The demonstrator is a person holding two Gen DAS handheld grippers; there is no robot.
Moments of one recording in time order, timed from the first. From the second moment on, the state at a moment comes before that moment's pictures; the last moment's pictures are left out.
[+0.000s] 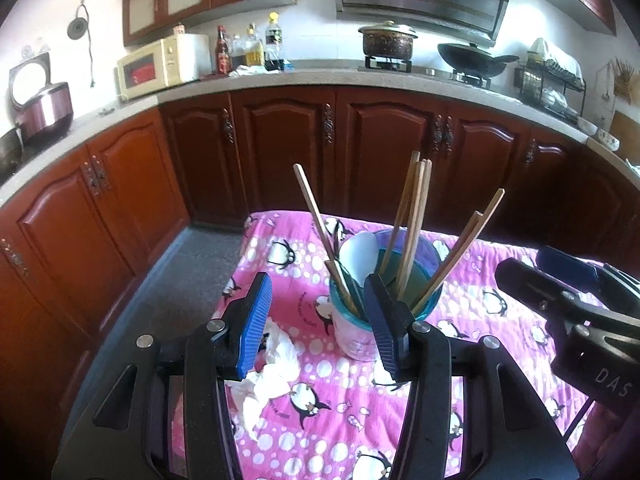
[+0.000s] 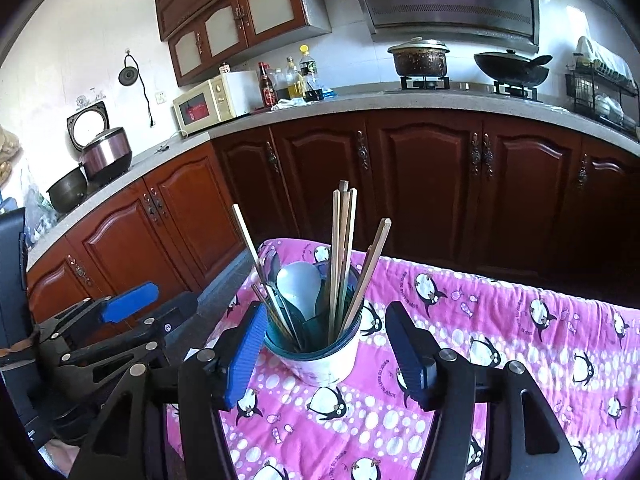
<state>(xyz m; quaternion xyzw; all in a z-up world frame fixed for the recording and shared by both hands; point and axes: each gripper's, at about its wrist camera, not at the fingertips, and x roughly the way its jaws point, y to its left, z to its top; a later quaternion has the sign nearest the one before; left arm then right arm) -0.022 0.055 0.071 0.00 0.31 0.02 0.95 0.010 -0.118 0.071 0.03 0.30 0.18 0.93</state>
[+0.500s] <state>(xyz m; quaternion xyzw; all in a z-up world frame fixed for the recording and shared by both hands) -0.032 0.056 0.071 0.00 0.31 0.04 0.95 0.003 -0.118 0.065 0.03 0.31 0.16 0.94</state>
